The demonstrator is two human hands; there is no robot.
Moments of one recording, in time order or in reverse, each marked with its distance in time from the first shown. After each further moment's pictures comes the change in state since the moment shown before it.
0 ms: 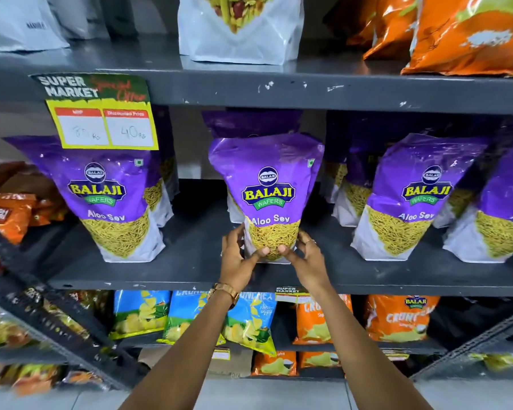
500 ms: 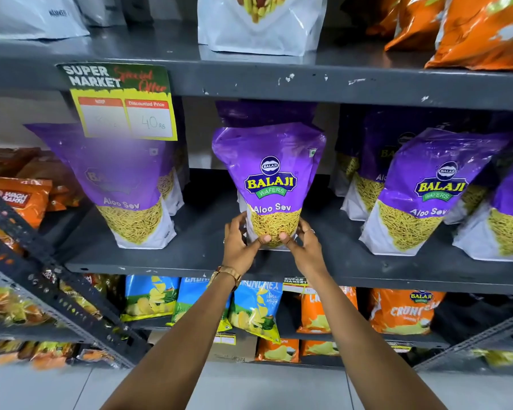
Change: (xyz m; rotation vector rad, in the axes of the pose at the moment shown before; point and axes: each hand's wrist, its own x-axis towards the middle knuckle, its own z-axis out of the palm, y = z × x) left_hand 0.006 0.005 -0.014 0.041 0.029 -0.068; right_hand 0.011 0.000 0.021 -0.006 -0.014 0.037
